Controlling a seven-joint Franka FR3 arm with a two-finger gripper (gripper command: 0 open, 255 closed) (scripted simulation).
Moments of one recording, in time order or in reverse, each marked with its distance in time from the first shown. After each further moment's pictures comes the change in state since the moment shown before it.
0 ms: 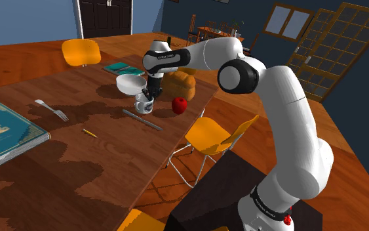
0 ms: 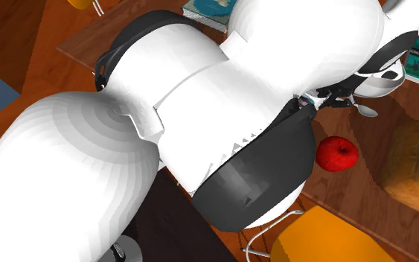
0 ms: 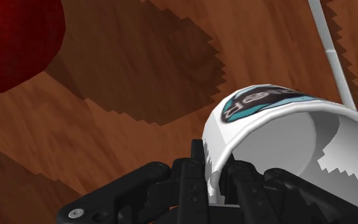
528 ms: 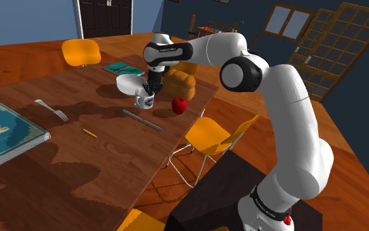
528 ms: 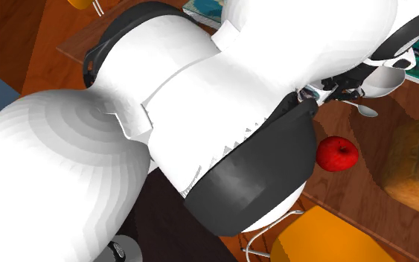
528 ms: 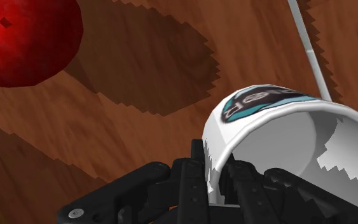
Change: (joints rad) arm 0.000 -0.034 0.000 0.028 0.000 -0.062 0.002
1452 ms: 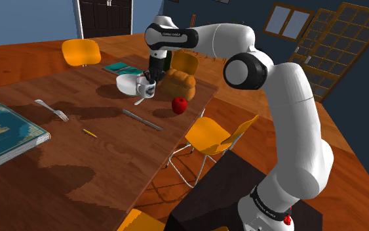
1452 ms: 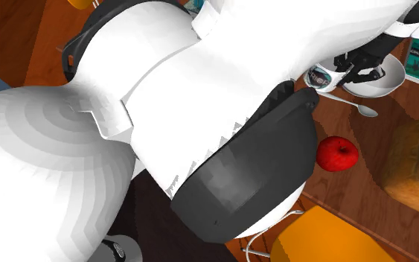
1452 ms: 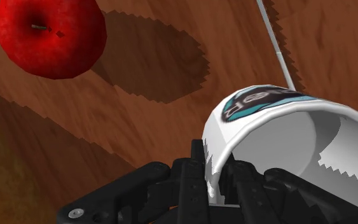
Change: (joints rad) arm 0.002 -0.049 0.001 0.102 0.000 -0.151 0.007
